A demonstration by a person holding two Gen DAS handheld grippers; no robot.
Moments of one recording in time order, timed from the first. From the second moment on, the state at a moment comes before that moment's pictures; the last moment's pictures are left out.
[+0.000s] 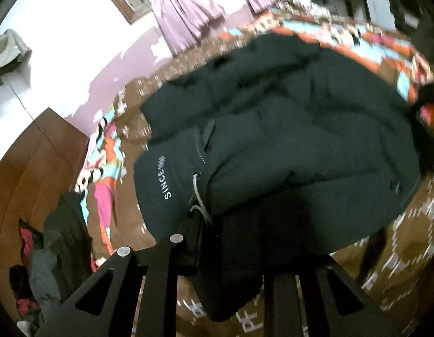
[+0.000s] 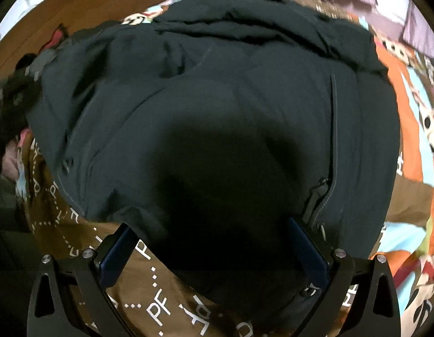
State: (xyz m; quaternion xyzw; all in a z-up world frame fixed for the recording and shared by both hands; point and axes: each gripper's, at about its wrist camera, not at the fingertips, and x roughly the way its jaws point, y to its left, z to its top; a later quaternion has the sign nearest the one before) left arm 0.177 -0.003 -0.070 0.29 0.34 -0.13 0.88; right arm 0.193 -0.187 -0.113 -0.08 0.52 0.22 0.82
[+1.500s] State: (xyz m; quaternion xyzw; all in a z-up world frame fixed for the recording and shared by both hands) left arm 0.241 0.002 0.023 0.16 0.36 -0.10 0.91; right arm 0.173 -0.186 -0.028 -0.42 0.17 0.00 0.89
